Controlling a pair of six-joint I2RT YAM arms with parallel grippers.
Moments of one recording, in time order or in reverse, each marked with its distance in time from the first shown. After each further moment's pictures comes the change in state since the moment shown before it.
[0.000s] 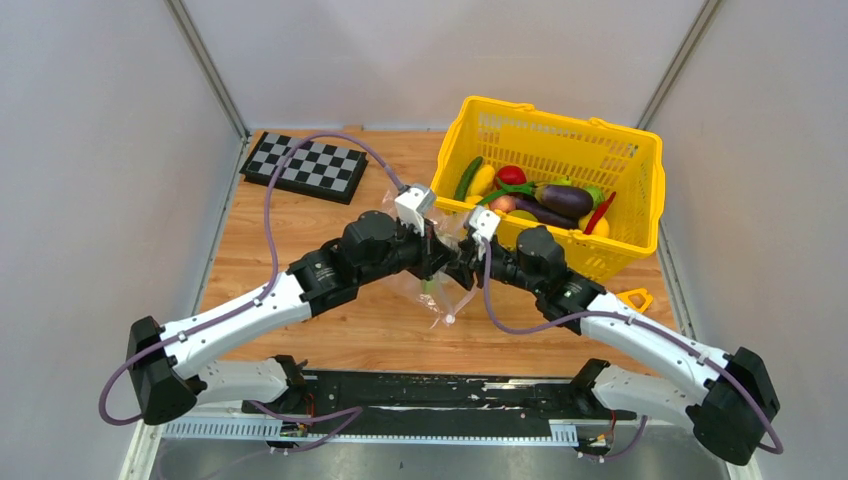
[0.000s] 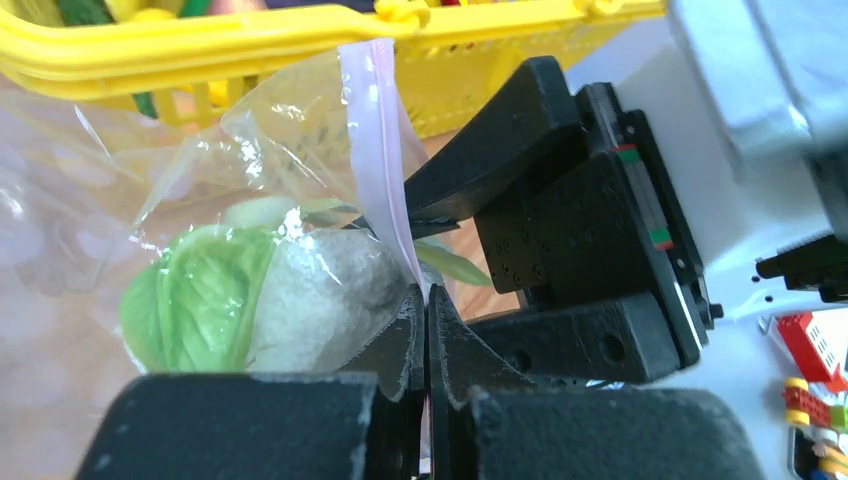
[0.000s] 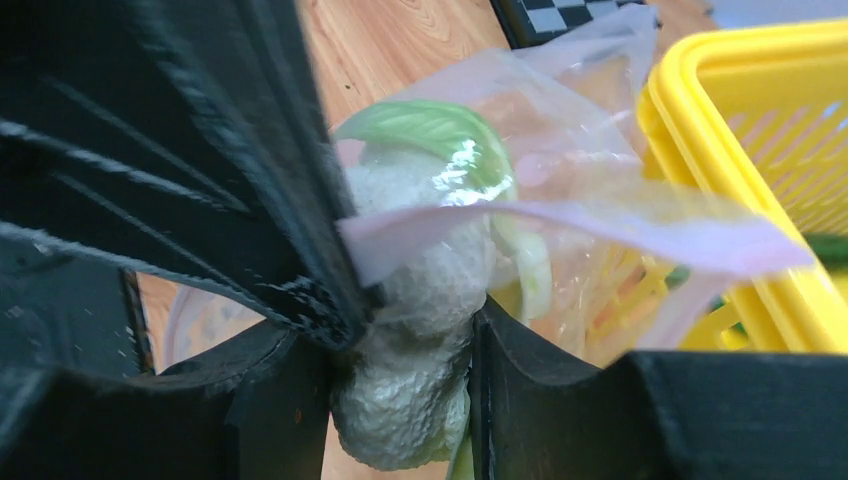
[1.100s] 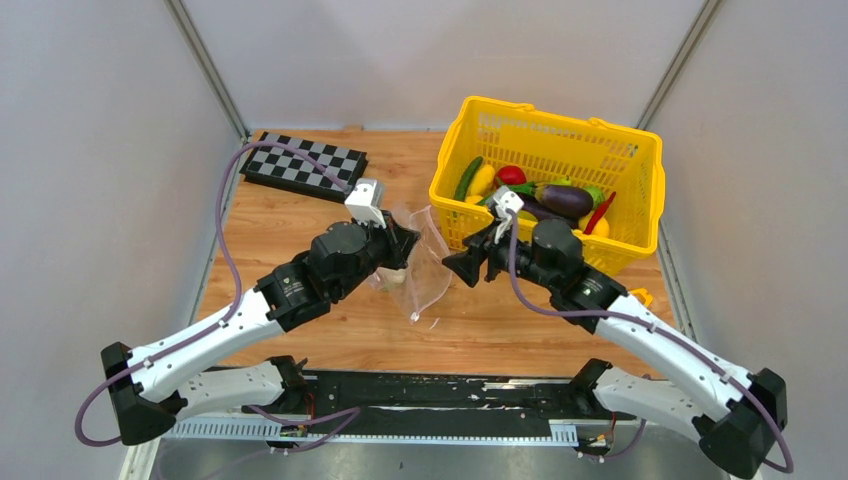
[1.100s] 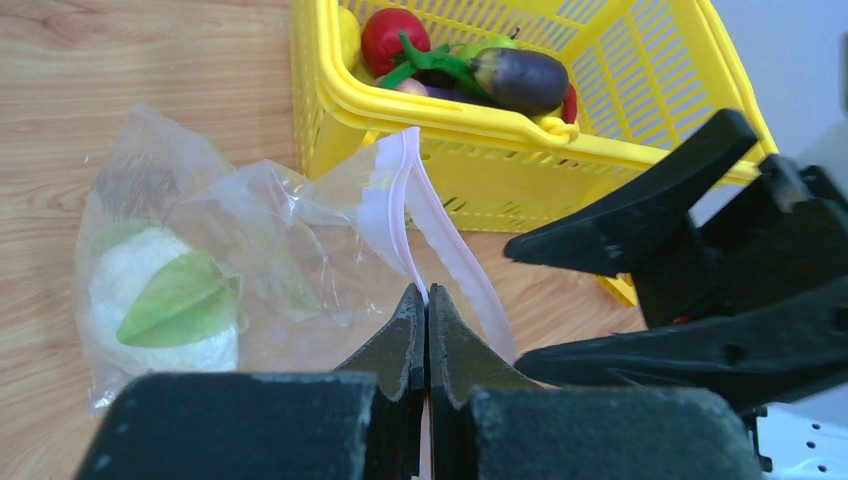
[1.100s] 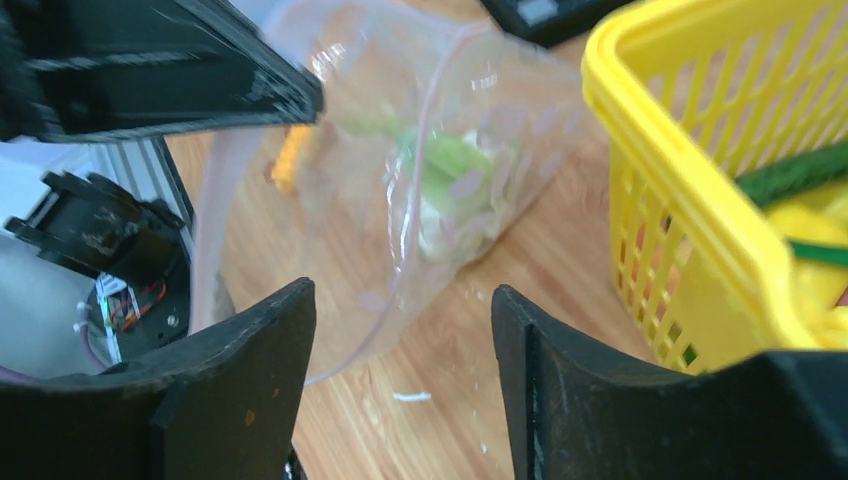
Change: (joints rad) left arm 0.002 -0.179 -0.050 -0.059 -0.385 -0.106; right arm -0.031 -0.100 0.095 -0.142 0.042 0.333
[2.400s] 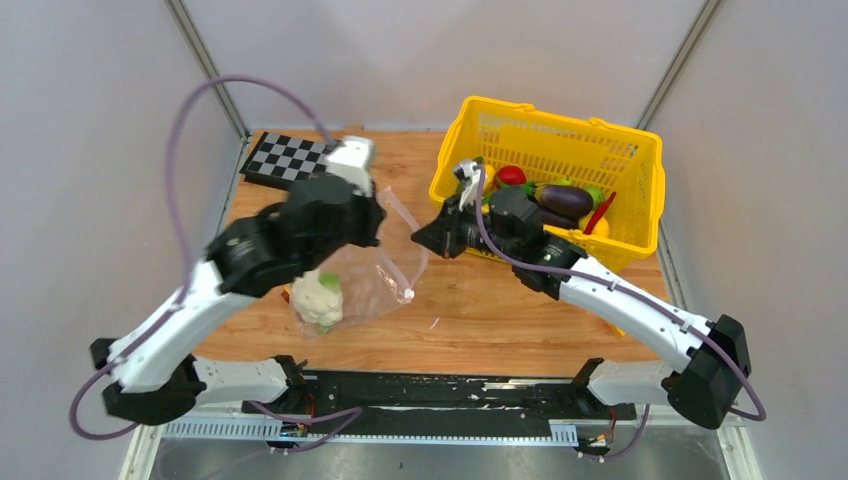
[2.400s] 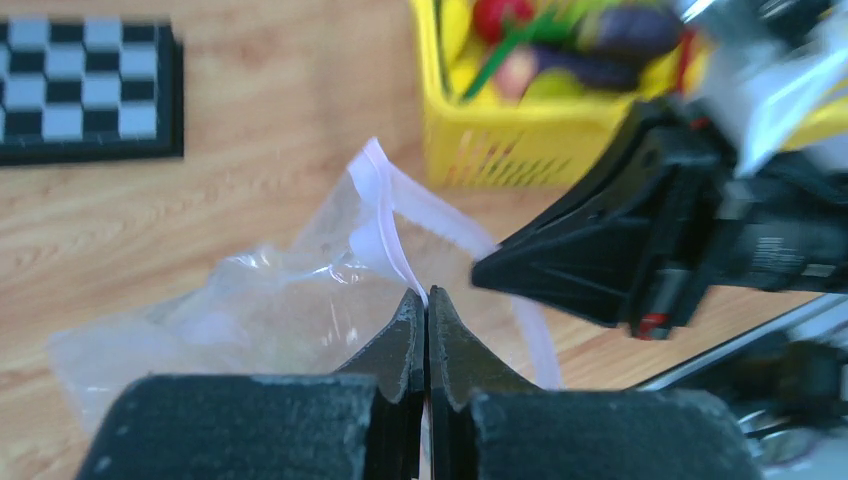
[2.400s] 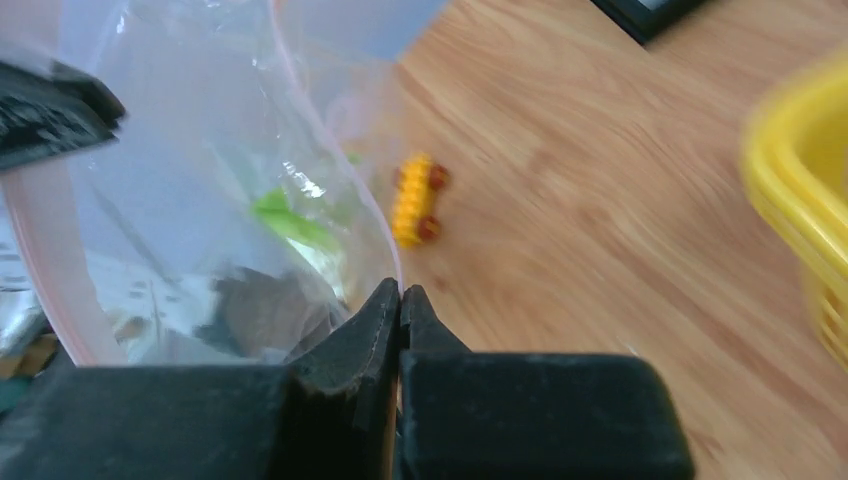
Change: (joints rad) left arm 0.000 0.143 0.704 -0.727 -0.097 0.162; right arm 0.065 0.362 0.352 -0.001 -0.068 0.352
